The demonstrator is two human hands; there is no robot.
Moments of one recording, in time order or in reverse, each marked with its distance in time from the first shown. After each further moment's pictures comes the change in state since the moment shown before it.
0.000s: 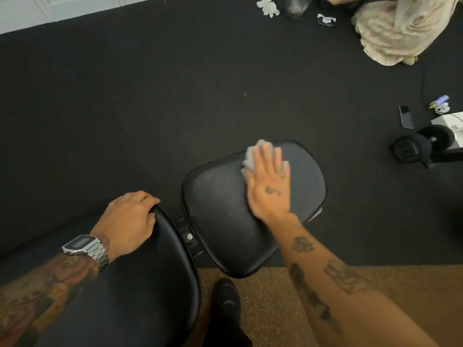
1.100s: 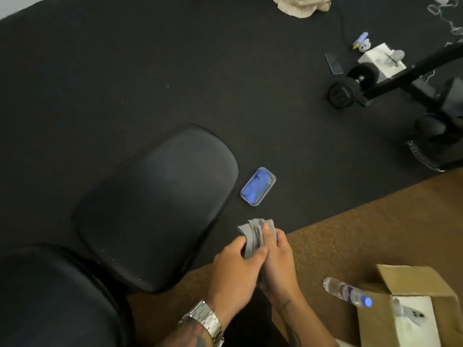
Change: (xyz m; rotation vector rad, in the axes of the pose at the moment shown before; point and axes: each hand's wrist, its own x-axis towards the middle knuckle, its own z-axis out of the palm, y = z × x) left_hand -0.040 0.321 0.091 -0.906 -0.316 -0.050; right_hand -0.177 0.118 -0.042 1.385 0.053 1.109
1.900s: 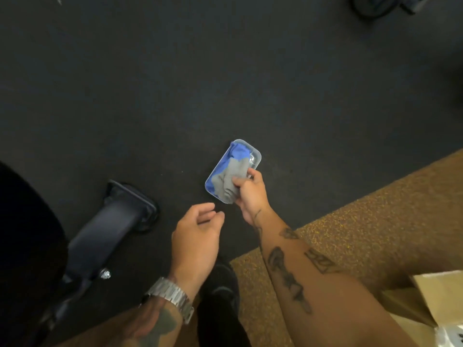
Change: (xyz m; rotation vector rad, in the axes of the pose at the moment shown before) left_hand 0.302 -0.063 0.125 -0.021 0.291 -0.205; right_hand 0.424 0.093 -0.012 0.190 -0.053 0.274
